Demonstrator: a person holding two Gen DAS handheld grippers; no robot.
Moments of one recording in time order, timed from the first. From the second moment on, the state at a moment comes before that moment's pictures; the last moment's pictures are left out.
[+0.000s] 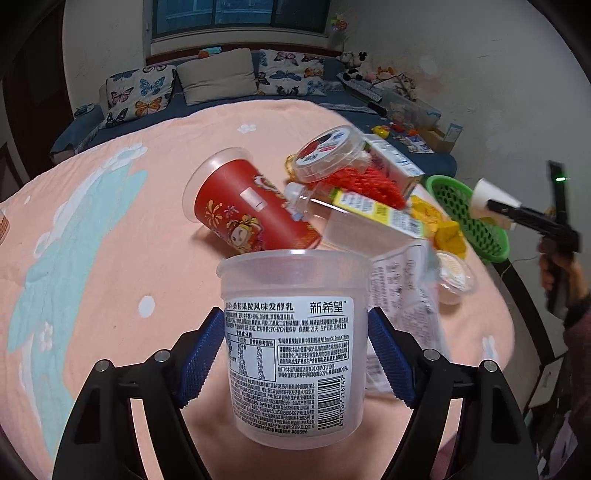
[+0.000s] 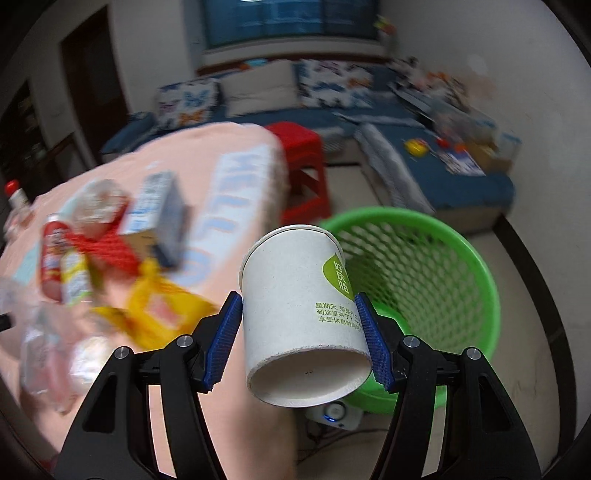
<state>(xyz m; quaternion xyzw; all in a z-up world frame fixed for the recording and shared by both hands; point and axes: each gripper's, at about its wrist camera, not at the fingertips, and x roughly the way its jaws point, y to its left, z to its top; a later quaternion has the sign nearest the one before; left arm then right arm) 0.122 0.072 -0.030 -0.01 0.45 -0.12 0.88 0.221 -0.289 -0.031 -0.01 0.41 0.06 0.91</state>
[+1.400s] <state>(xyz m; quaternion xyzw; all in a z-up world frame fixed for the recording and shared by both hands) 0.315 -0.310 -0.023 0.11 0.46 -0.31 0.82 0.152 -0.433 -0.050 0.09 0.38 -0.05 0.92</state>
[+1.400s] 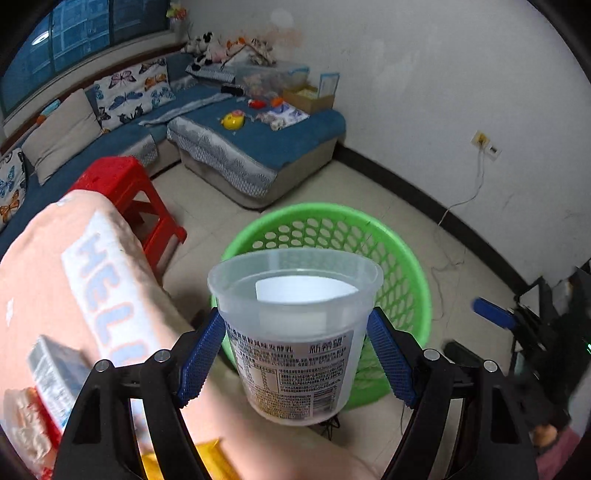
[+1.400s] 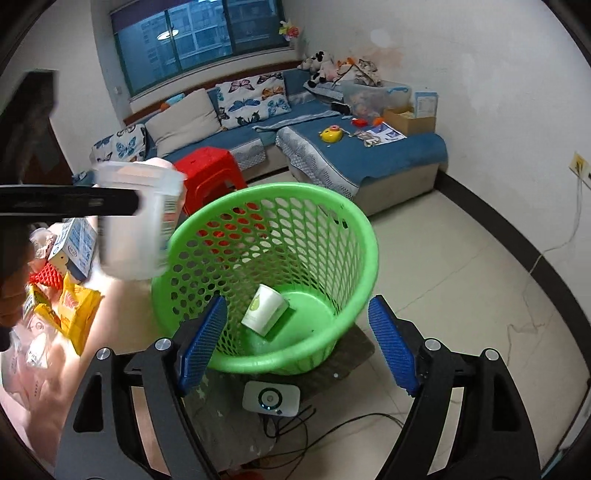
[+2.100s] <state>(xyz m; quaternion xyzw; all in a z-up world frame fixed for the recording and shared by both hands) 0.318 -0.319 -0.045 0.11 0.49 -0.30 0.81 0.130 -0.423 -0.071 0.10 0.39 -0.05 0.92</state>
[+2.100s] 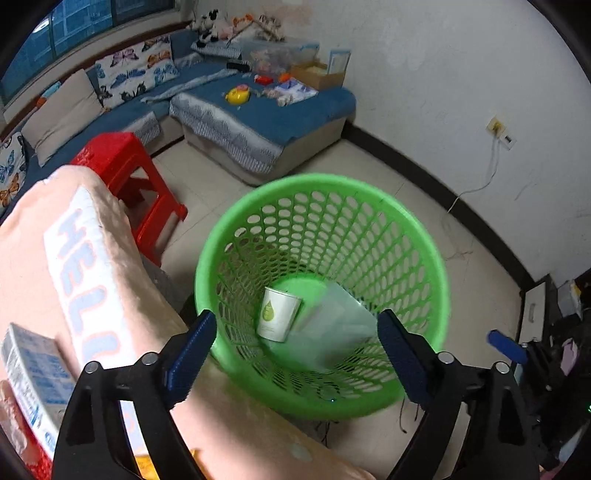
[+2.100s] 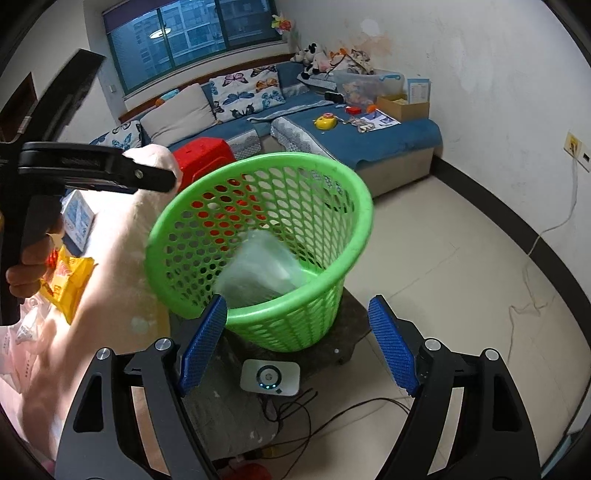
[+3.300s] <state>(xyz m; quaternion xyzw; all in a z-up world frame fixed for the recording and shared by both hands) 0.131 -0.016 -0.026 0.04 0.43 -0.17 0.89 0.109 -0.220 -0.020 0.03 0.38 0.15 0.91</state>
